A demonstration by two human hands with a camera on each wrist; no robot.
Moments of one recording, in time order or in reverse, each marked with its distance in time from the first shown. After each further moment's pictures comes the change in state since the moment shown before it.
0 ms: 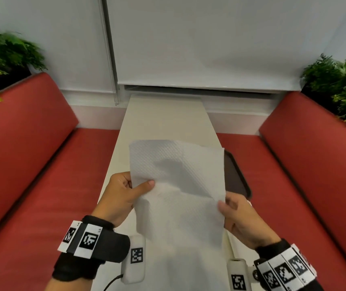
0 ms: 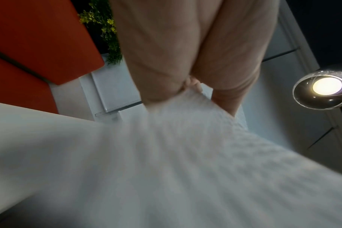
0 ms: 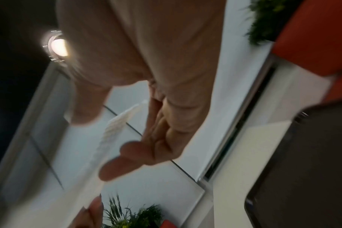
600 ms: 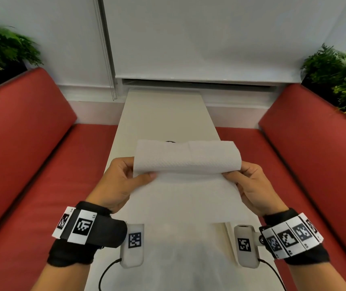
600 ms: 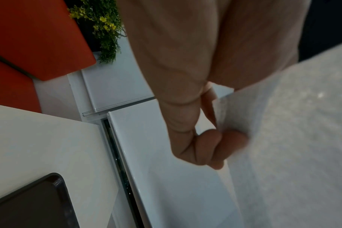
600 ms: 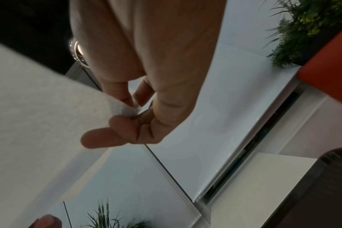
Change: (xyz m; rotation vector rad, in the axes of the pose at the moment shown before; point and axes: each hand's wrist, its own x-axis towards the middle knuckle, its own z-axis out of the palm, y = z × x) left_hand -0.003 0.016 0.009 0.053 -0.157 0.149; right_hand 0.019 -0.029 -0.025 0.006 0.145 -0.254
